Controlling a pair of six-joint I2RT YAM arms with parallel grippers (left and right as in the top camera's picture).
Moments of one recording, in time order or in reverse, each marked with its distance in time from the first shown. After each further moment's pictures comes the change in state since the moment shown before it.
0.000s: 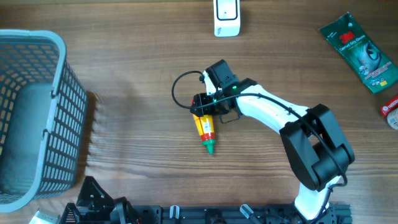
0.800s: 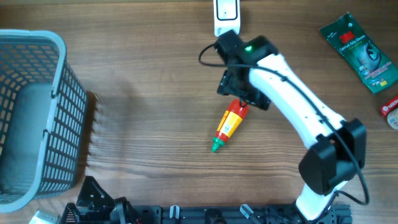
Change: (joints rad) left arm 0.000 0.000 0.000 0.000 0.000 0.000; right arm -0.055 -0.060 0.534 -1.009 0.483 0.520
